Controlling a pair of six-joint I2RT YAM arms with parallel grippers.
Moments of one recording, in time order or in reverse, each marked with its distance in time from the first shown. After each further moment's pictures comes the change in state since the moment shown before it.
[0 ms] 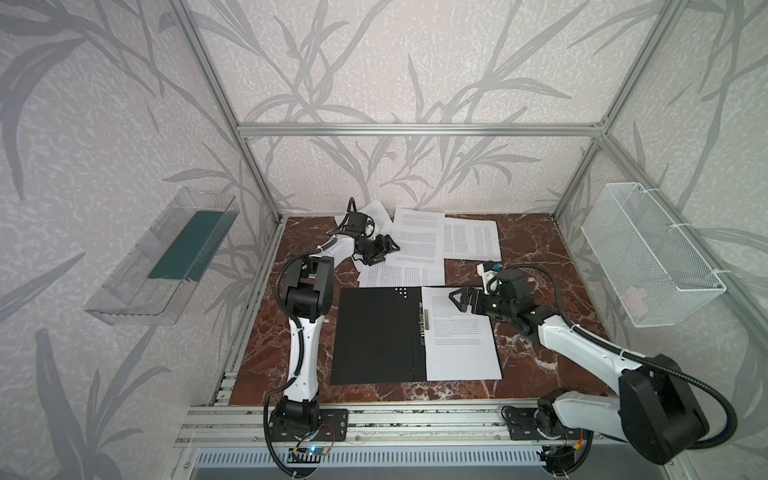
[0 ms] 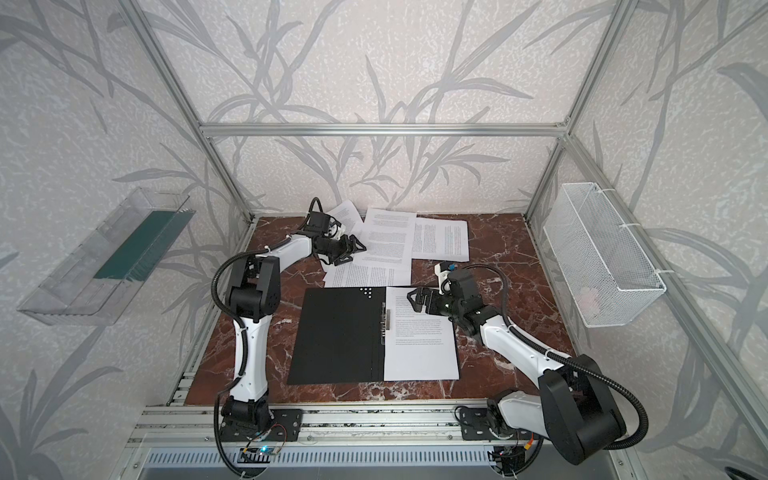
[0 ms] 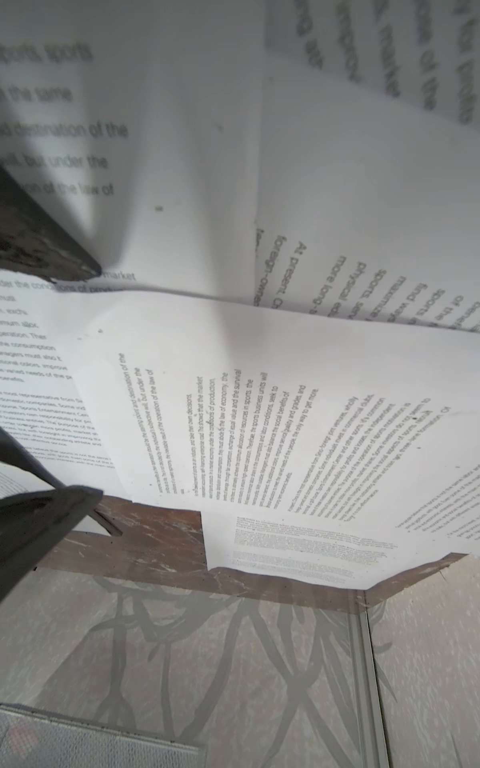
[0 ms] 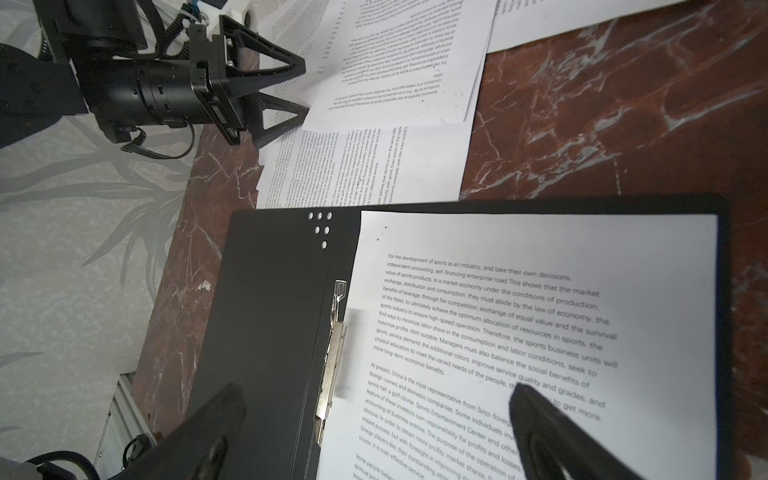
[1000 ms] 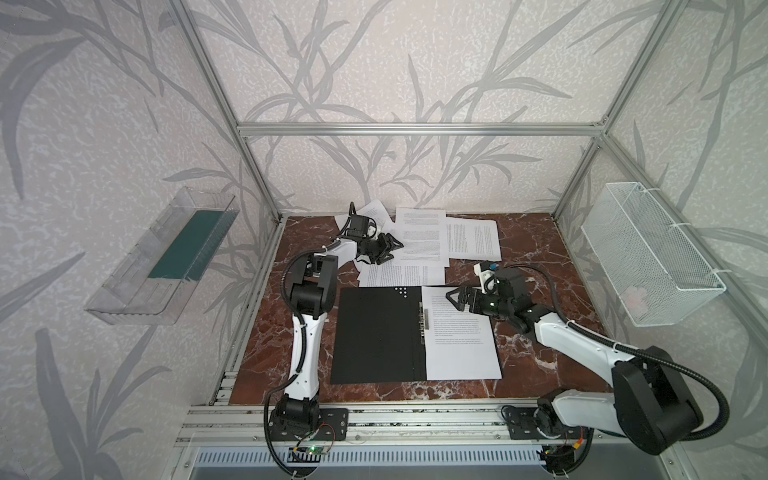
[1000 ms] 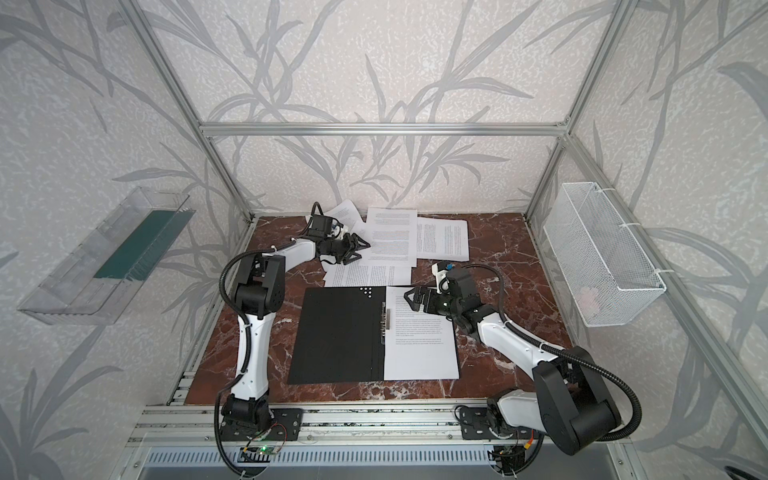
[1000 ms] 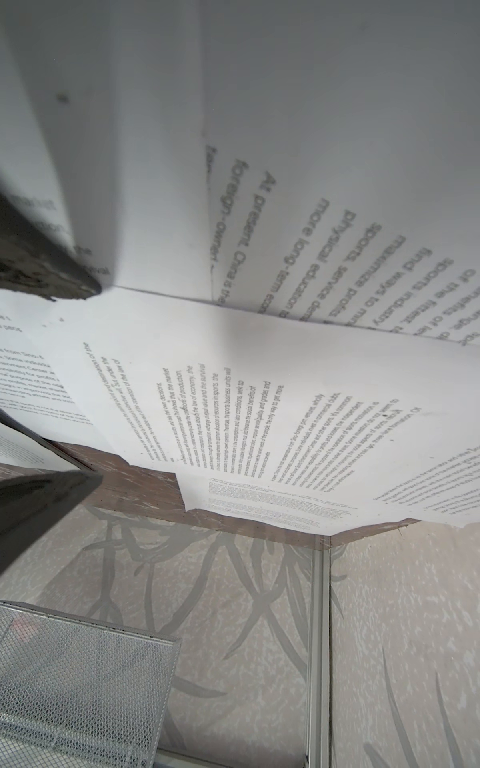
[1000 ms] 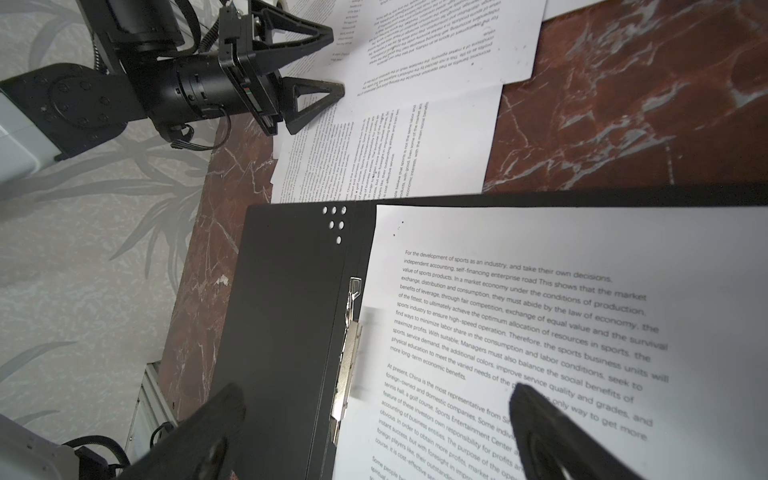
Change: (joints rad) left arm -0.004 0.057 -0.024 0.192 0.084 -0.219; right arm 0.000 0.041 0.000 0.046 -0.059 0.030
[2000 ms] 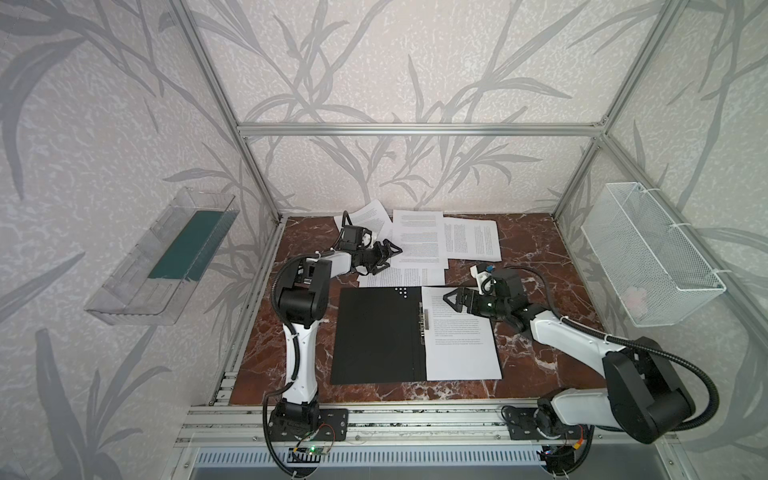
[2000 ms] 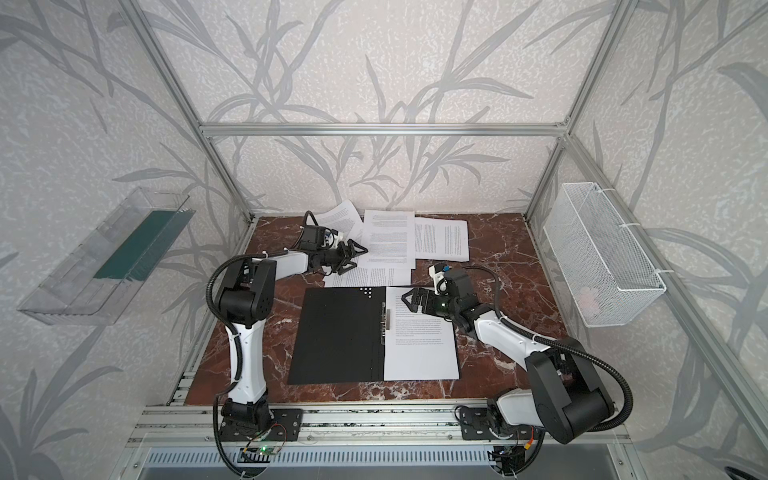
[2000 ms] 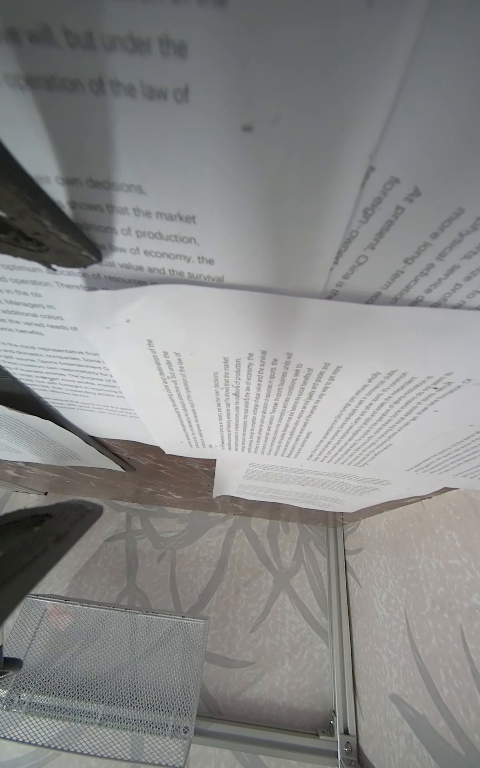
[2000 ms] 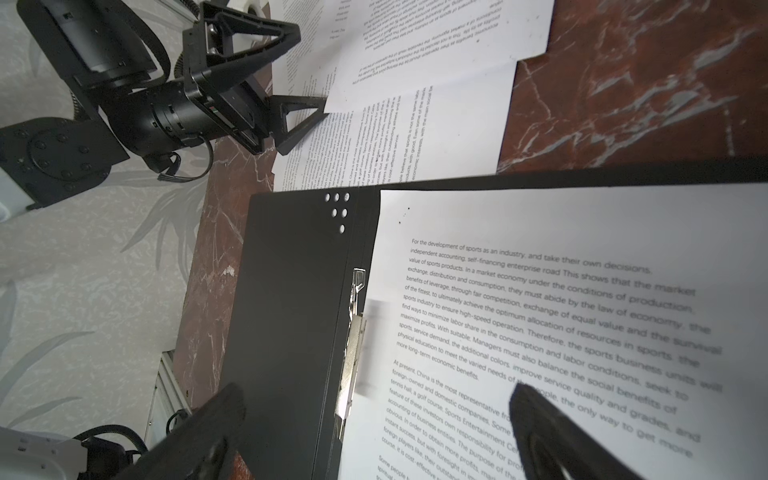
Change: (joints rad) left arm 0.018 -0.173 -0.319 0.217 0.026 -0.027; right arm 0.000 0.055 0.000 0.037 -0.045 0.020
